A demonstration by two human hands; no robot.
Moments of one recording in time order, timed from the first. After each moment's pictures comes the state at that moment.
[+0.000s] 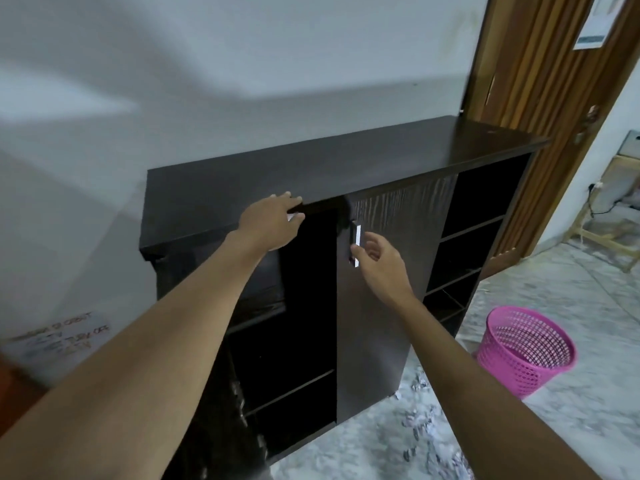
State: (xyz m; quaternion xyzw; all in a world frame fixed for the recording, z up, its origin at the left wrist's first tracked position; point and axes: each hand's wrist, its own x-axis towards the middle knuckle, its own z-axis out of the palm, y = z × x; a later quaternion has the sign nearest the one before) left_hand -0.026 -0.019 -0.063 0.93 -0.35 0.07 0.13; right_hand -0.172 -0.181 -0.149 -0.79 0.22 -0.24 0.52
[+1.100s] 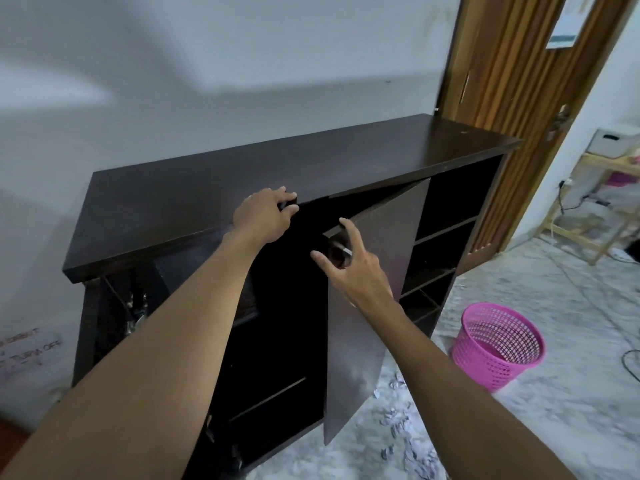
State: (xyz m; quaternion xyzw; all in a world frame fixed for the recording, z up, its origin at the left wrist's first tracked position) left_hand -0.008 -0.094 -0.066 0.92 -0.31 0.06 0.23; right_hand -0.161 -0.219 -0.146 -0.87 0.18 -0.23 0.39
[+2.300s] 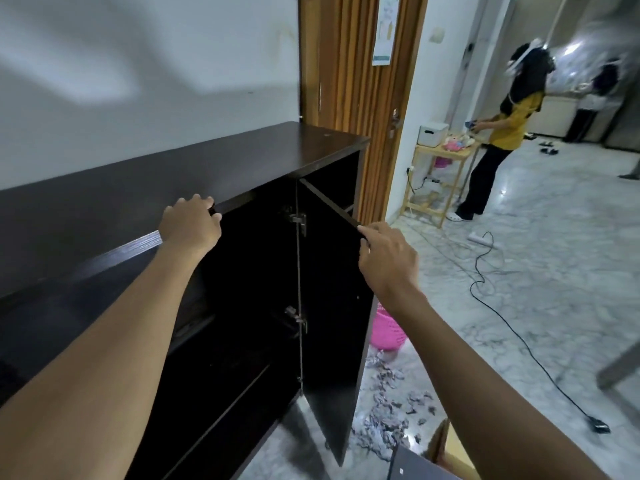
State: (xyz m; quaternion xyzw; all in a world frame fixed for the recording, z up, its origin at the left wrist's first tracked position) left_hand -0.031 -0.157 -0.068 0.90 -0.40 0.12 0.13; right_hand -0.309 -0.297 -0.115 -0.85 0.41 -0.32 0.01
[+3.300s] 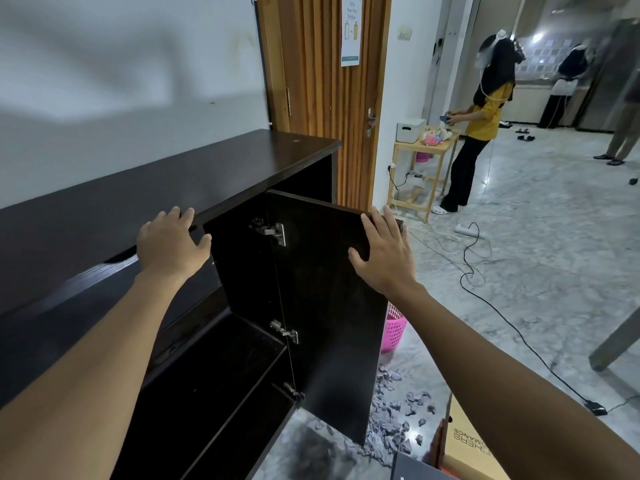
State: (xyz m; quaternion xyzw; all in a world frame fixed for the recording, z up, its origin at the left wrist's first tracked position) left_hand -0.030 -0.202 -0.089 0.88 -0.42 0.20 0.10; right_hand -0.332 -0.388 -0.147 -0.86 0.41 -0.30 -0.01
